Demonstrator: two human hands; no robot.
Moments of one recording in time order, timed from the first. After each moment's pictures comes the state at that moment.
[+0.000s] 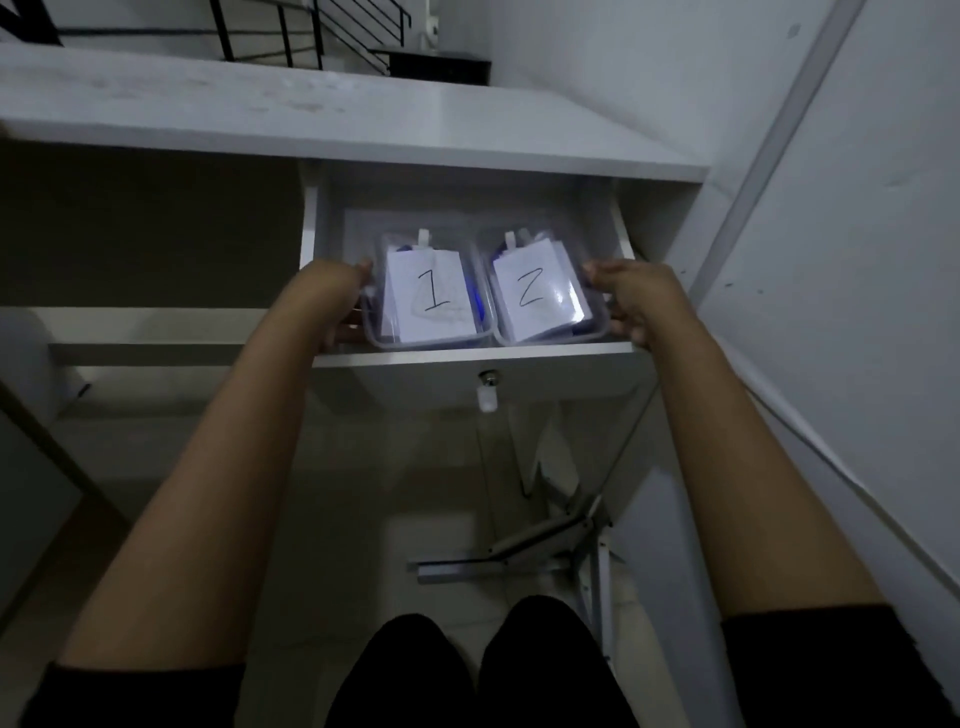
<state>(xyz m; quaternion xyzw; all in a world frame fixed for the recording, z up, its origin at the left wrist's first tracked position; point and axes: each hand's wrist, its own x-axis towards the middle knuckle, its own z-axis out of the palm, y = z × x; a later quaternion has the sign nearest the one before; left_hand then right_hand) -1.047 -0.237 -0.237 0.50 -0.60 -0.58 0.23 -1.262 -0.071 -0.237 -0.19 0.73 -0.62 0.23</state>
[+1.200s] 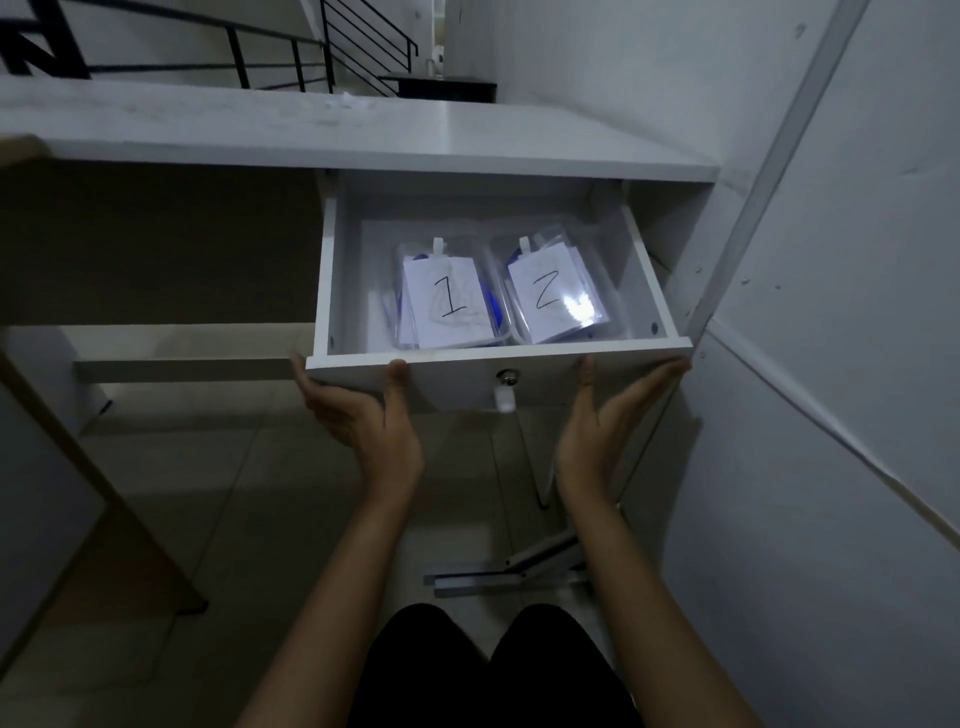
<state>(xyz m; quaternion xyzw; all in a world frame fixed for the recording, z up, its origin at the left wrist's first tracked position) -1.041 -0.157 -0.362 0.37 -0.53 -0.42 0.64 -1.171 -0.071 -0.369 -0.20 0.65 -0.73 -0.12</state>
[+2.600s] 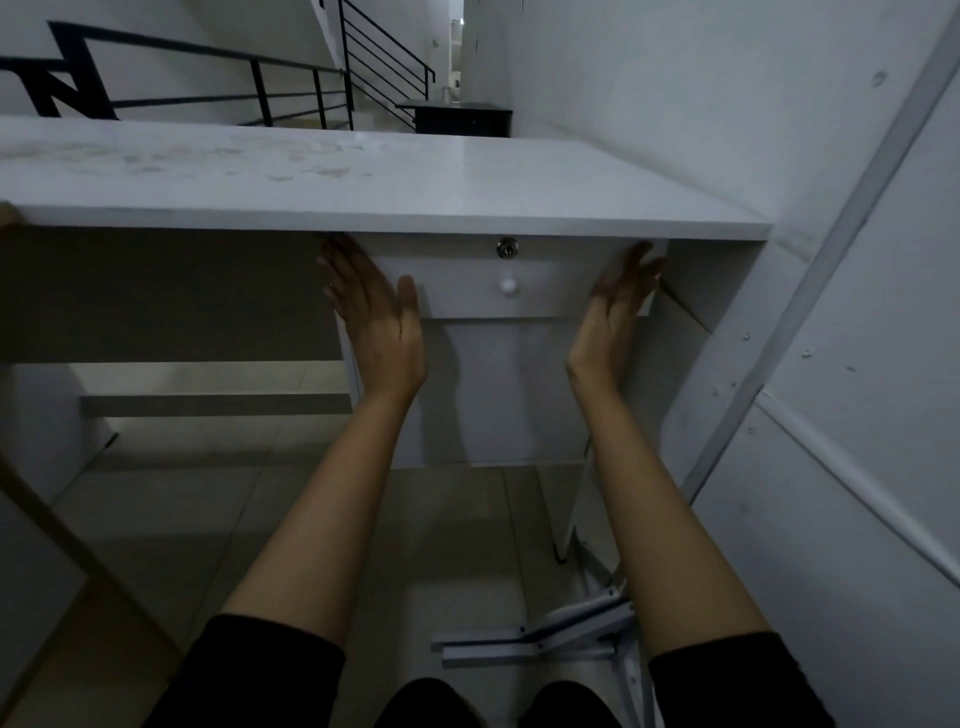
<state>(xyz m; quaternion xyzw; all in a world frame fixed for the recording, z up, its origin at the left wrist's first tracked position) -1.124 -0.313 -0.299 0.36 -0.72 -0.17 0.57 -1.271 -0.192 -0.285 -0.28 0.64 -0.71 -0.08</state>
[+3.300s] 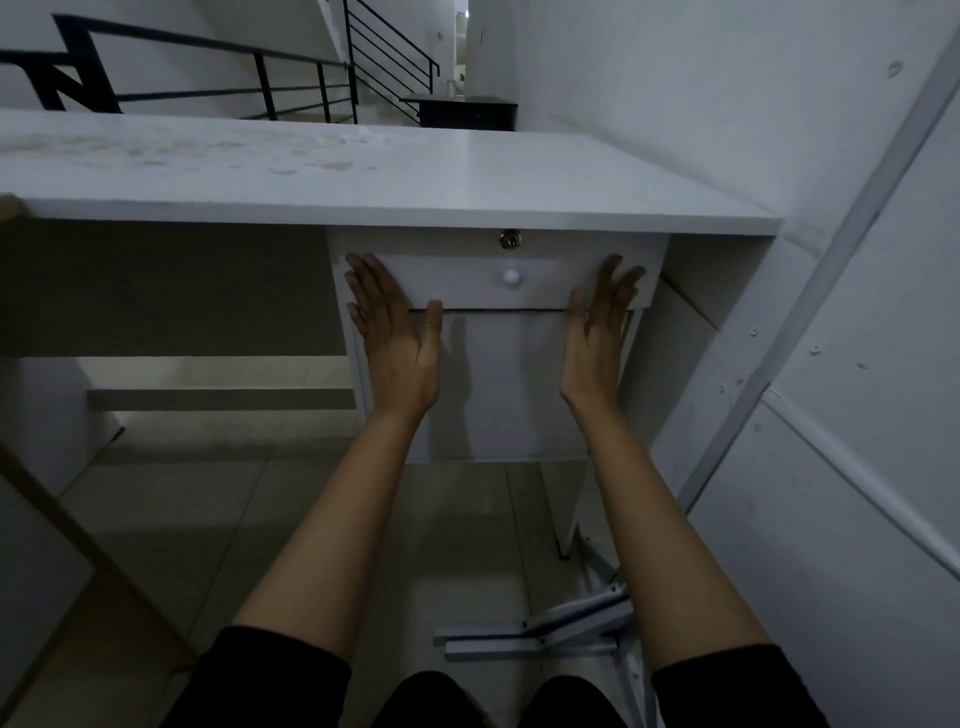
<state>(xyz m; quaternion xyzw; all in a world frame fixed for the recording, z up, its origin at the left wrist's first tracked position) -1.125 -0.307 -0.326 0.33 -0.76 -0.19 0.52 -1.274 -0.192 -0.316 -0.38 0.68 -0.62 -0.06</state>
